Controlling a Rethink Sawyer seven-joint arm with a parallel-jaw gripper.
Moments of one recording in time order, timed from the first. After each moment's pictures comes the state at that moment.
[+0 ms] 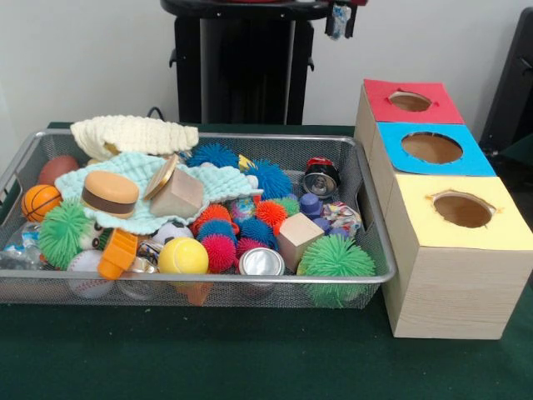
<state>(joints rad) 0.05 -0.77 -0.04 2.62 -0.29 -0.13 2.28</state>
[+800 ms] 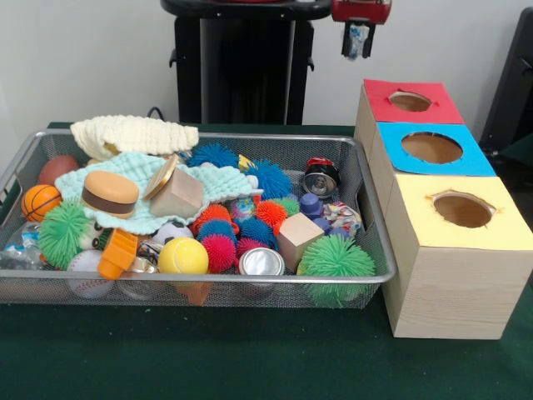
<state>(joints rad) 0.14 -0.75 -0.01 2.51 -0.28 -0.11 2.28</state>
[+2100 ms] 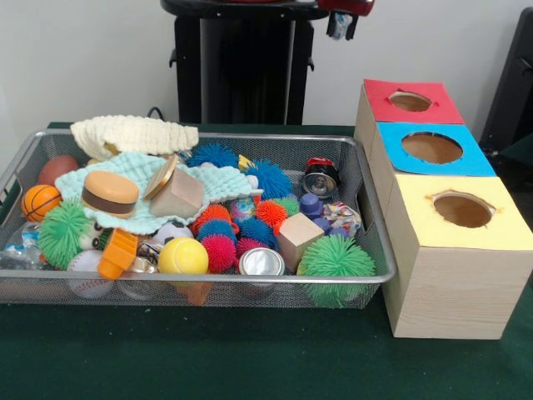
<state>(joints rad) -0.02 -0.67 0.08 2.53 -0.27 0.14 2.28</state>
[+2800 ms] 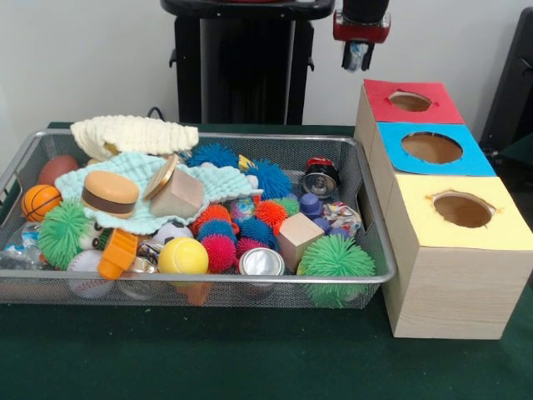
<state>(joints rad) 0.15 -0.51 0.02 2.44 -0.28 -0.16 2.28</state>
